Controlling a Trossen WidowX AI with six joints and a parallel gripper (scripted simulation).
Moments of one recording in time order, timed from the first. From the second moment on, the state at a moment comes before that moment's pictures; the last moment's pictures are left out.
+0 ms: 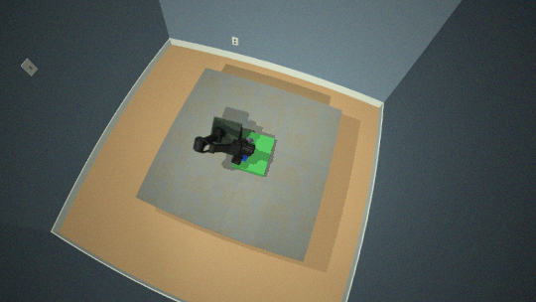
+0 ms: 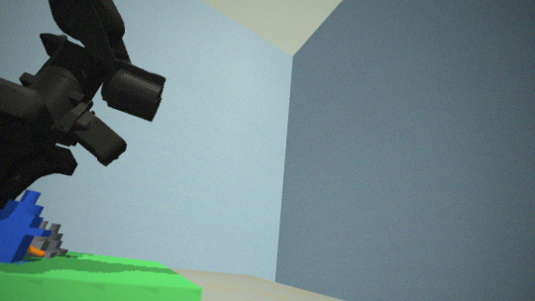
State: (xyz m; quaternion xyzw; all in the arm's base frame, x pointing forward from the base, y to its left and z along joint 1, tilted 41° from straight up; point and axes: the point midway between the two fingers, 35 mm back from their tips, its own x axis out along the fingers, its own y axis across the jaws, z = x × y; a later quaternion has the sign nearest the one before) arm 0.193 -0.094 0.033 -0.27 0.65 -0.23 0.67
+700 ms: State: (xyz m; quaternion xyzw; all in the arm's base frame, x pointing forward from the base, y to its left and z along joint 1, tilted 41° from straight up) arm 0.194 -0.106 0.019 -0.27 0.65 -0.23 0.67
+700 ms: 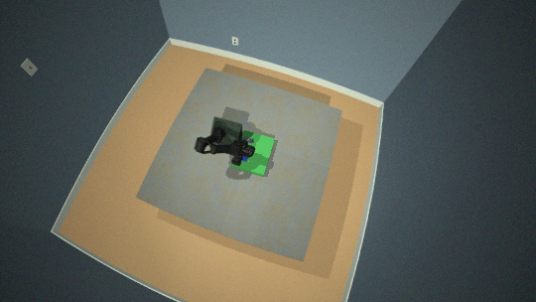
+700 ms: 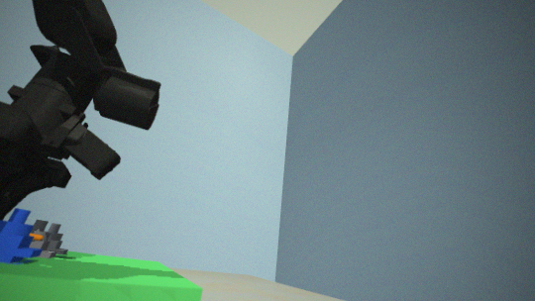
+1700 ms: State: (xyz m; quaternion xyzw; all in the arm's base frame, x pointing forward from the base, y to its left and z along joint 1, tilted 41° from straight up) arm 0.194 -0.084 0.038 -0.27 0.65 -0.23 0.67
